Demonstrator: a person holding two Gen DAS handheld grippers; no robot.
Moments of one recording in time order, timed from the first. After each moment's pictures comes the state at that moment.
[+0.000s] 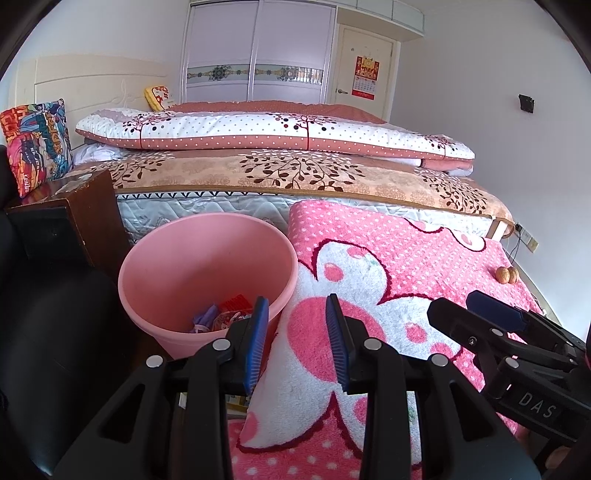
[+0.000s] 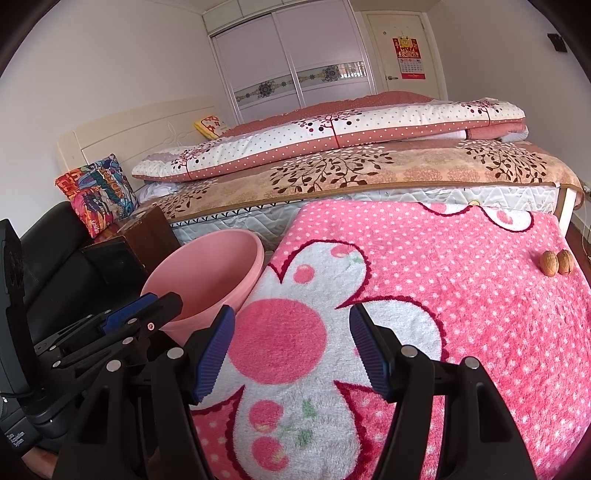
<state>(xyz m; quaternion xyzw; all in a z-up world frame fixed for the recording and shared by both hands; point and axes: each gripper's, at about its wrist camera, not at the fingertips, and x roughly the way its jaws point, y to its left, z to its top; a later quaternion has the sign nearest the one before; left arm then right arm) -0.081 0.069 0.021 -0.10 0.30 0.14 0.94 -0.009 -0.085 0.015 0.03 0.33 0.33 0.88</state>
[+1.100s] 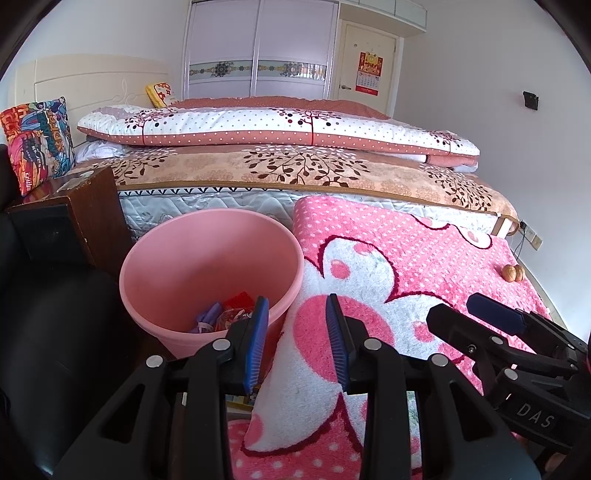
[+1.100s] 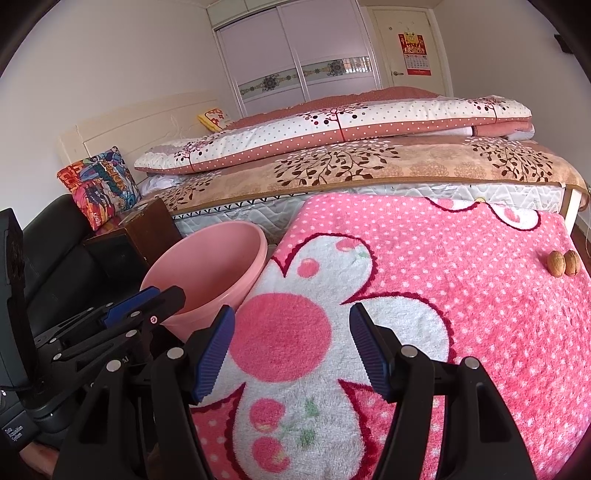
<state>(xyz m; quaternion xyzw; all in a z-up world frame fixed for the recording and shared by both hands) -0.075 0.073 0.018 -0.09 0.31 0.15 0.94 -0.007 -0.078 0.011 0.02 0.34 0.34 0.88</state>
